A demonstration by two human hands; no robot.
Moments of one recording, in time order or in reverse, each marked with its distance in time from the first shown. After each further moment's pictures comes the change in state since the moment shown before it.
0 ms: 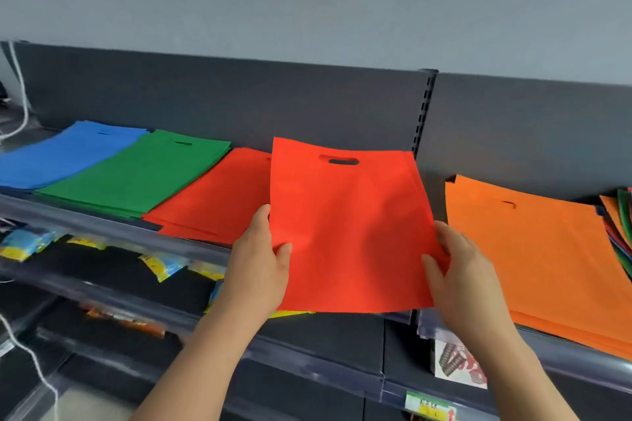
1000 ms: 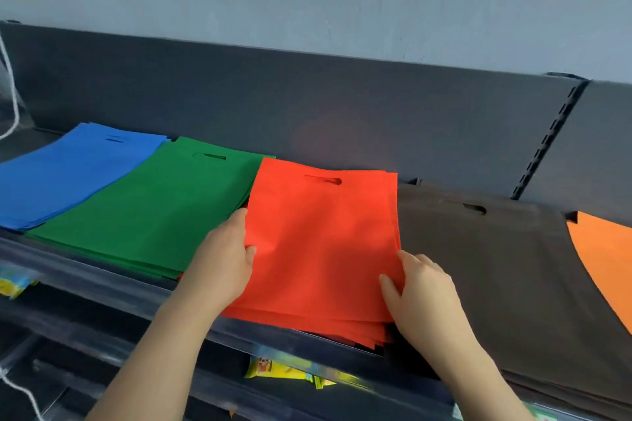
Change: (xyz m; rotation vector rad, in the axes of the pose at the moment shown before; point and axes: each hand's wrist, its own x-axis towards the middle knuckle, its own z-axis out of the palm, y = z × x) left_hand 0.176 -0.170 -0.058 0.300 -0.114 -0.036; right_hand 0.085 -0.125 0.175 -0.220 -0.235 0.016
